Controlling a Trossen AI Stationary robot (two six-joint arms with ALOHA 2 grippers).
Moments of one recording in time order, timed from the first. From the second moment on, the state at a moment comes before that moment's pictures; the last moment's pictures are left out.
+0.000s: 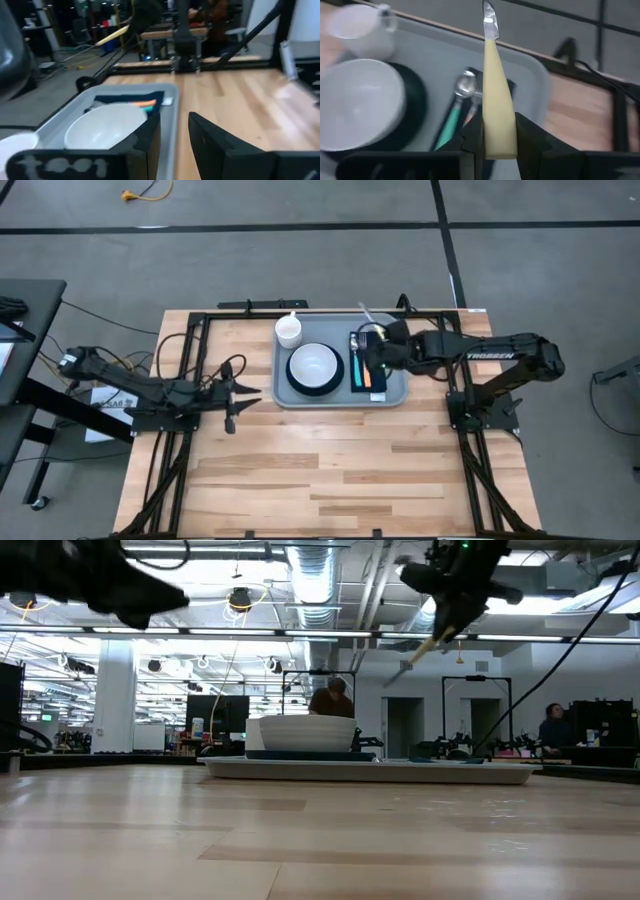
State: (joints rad) left arm -0.30 0.54 0.20 0.26 -0.45 0.05; right arm -0.05 1.39 1.27 -1.10 0.69 0.99
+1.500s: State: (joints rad) left arm 0.01 0.54 0.01 0.47 -0.19 0.06; right arm 0.06 1.57 0.78 -0.53 0.87 1.59
